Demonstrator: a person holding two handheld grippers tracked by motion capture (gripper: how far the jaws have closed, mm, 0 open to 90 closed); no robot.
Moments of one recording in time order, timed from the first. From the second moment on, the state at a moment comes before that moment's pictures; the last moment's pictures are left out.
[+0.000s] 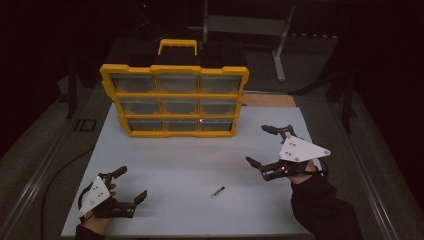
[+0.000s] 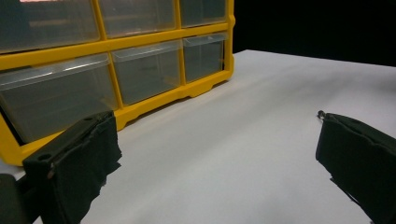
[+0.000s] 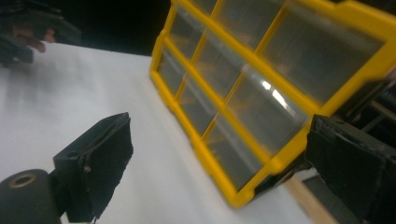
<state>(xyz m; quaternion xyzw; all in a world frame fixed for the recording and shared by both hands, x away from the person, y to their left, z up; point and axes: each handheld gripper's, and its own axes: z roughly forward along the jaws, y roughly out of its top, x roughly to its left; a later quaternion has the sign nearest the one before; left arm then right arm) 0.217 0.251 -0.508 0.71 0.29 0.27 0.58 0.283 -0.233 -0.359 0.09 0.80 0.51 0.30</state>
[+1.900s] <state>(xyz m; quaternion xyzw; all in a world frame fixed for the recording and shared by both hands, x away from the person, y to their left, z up) 0.216 0.252 -0.507 0.71 0.28 0.27 0.59 0.362 -0.122 -0.341 -0.05 0.84 0.41 0.36</state>
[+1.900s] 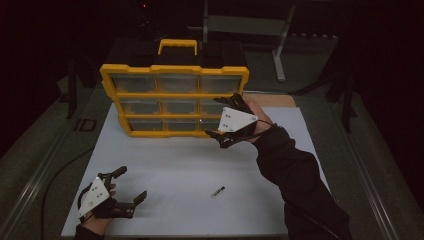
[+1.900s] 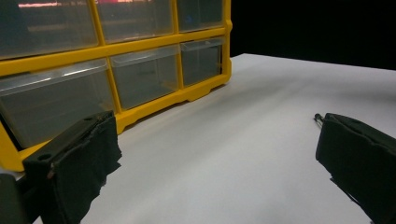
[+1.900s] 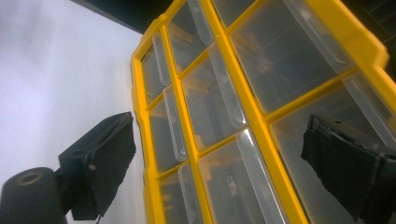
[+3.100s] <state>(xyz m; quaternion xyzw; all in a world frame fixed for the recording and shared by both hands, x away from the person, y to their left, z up) 0.216 0.255 -0.508 0.71 0.28 0.26 0.59 0.409 -0.091 -0.369 -0.10 0.84 0.33 0.42</state>
